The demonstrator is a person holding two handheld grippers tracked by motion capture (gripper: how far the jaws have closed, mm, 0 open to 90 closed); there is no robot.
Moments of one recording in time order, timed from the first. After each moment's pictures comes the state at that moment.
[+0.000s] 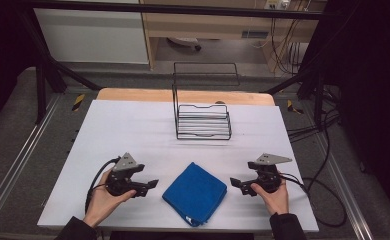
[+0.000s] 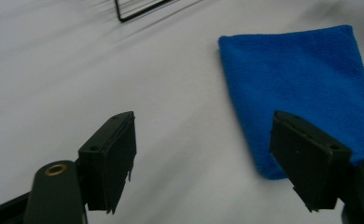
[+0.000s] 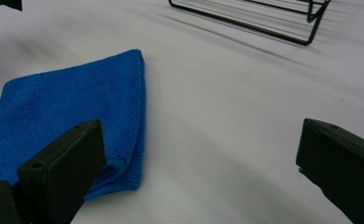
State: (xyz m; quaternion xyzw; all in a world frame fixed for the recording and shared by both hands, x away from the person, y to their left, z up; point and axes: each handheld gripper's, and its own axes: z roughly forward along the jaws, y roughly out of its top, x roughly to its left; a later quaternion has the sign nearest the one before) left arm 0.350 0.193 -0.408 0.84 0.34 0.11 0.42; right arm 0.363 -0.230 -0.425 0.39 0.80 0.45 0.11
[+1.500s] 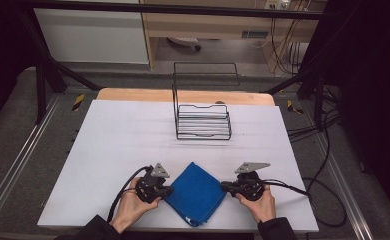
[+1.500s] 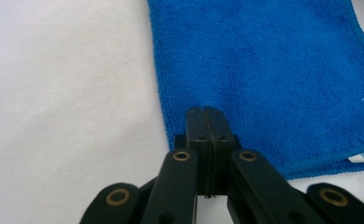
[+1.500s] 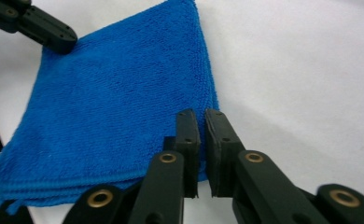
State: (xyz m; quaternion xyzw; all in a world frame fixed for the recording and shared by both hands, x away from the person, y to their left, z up) left arm 0.349 0.132 -0.429 0.89 0.33 0.05 0.32; right arm 0.345 -0.187 -0.434 0.40 0.82 0.40 0.04
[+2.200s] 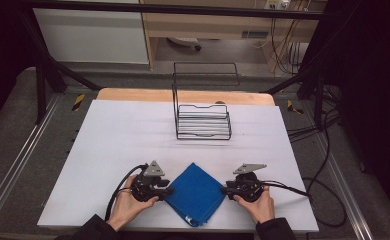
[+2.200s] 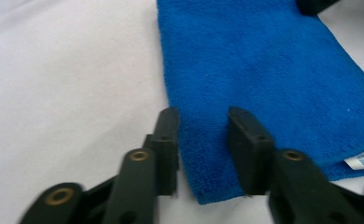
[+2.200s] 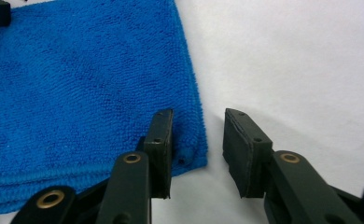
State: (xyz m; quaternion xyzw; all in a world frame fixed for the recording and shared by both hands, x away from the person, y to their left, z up) left arm 0.349 0.141 -0.429 0.87 0.32 0.06 0.36; right arm 0.346 -0.184 -0.446 0.43 0.83 0.35 0.07
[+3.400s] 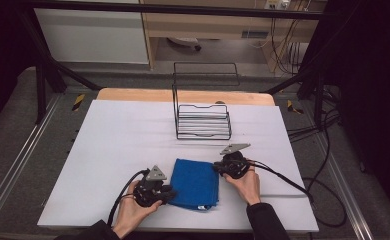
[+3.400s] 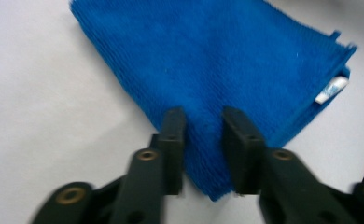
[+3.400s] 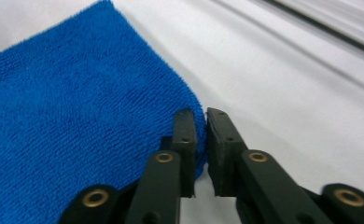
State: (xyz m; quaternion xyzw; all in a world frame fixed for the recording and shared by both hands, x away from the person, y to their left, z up) left arm 0.337 0.133 -0.433 0.86 0.35 0.05 0.37; right arm 0.410 -0.158 -0.437 0.37 0.85 0.36 0.11
